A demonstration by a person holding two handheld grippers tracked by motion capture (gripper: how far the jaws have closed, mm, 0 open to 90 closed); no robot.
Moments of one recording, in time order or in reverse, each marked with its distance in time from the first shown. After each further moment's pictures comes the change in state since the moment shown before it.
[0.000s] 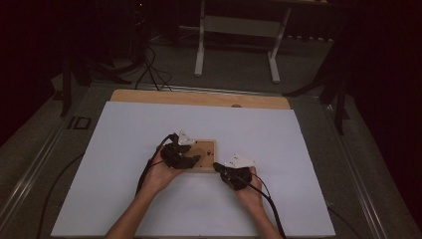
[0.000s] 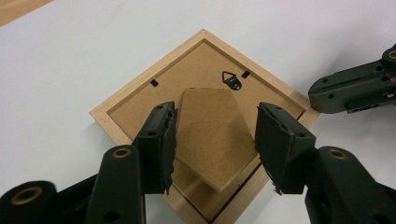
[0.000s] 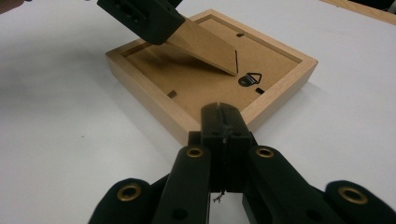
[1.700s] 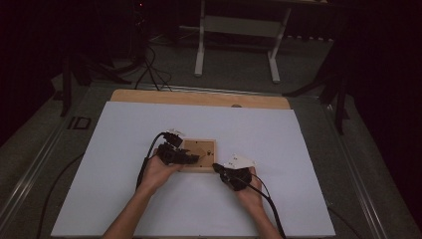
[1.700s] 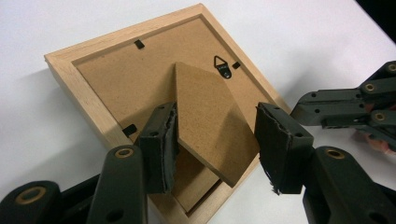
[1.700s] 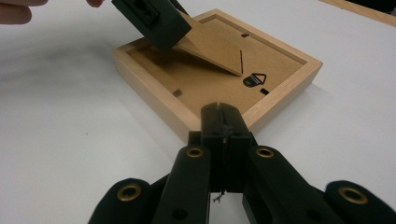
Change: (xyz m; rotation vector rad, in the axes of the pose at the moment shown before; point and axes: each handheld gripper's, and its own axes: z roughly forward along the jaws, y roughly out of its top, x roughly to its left) left arm 0.028 -0.008 0.012 0.057 -0.215 -0.294; right arm 0.002 0.000 -0.001 0.005 0.008 -0.015
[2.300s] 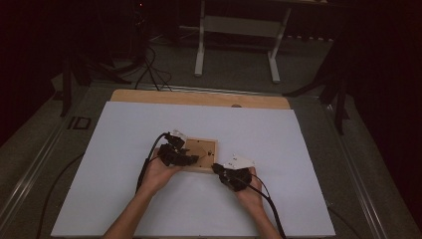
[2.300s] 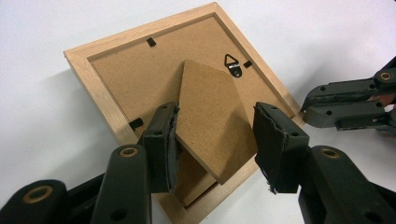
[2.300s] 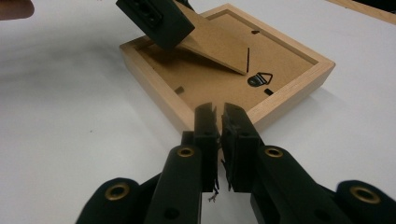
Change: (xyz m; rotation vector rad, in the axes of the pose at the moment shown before) left arm -0.010 -0.001 -0.003 -0.014 0.080 0.082; right arm 0.001 0.000 -0.001 0.005 0.011 -0.007
